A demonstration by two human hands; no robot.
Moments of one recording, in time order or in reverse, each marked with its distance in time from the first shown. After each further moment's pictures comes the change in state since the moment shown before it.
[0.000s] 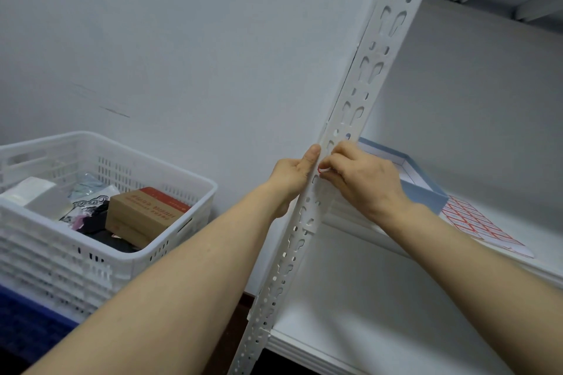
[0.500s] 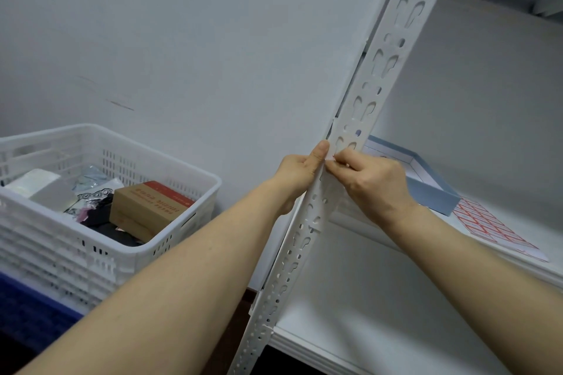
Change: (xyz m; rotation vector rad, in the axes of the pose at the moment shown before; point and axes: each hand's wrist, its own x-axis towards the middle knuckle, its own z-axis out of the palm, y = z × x) left_hand 0.013 -0.009 -0.004 -0.033 -0.052 -0.012; right_hand -0.004 0.011 0.021 -0.212 0.273 -0.262
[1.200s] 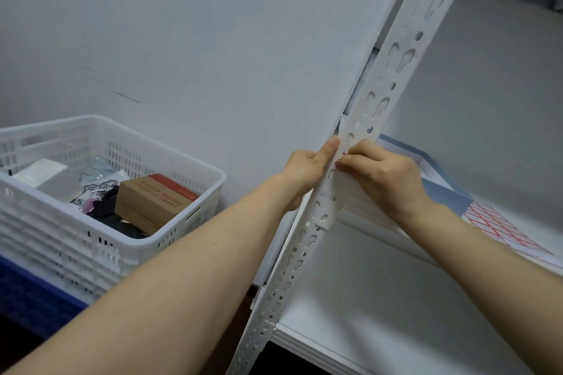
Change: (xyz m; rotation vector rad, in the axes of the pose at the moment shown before) left_hand 0.002 0.000 0.002 0.030 -0.002 -0.014; right_hand -0.007 0.008 0.005 0.265 -0.059 0.131
